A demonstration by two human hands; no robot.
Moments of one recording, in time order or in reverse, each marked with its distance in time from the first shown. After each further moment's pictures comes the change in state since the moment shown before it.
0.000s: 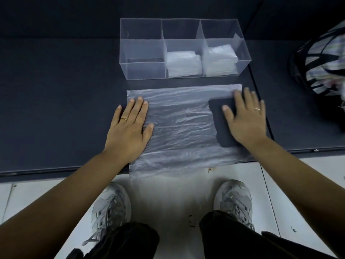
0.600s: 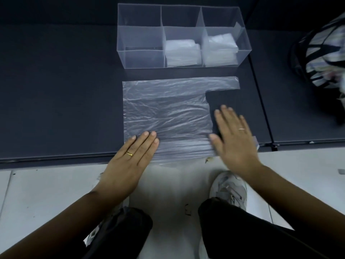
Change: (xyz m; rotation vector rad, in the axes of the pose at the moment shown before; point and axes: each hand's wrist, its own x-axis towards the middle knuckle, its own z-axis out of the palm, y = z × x) left_hand -0.095 0.015 0.017 0.157 0.138 0.414; right_hand -0.083 -0.010 0.003 0.000 -0.071 -0.311
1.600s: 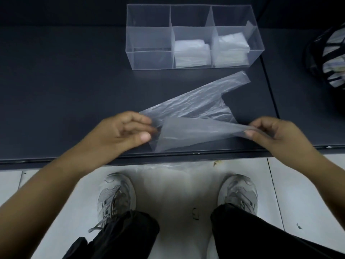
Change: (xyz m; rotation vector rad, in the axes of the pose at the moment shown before) left_hand 0.036 -0.057 -0.086 -1.374 -0.156 -0.485; right_hand 0.000 0.043 -0.062 0.731 -0.100 0.089
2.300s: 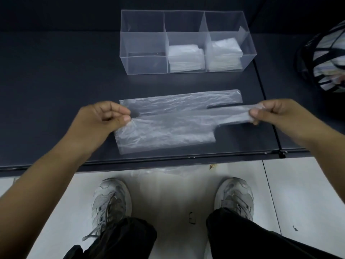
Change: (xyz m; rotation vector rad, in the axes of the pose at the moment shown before) left_hand 0.033 -0.026 -0.023 0.010 0.369 -0.013; right_hand 0.039 -0.001 -0.036 0.224 -0.047 0.079
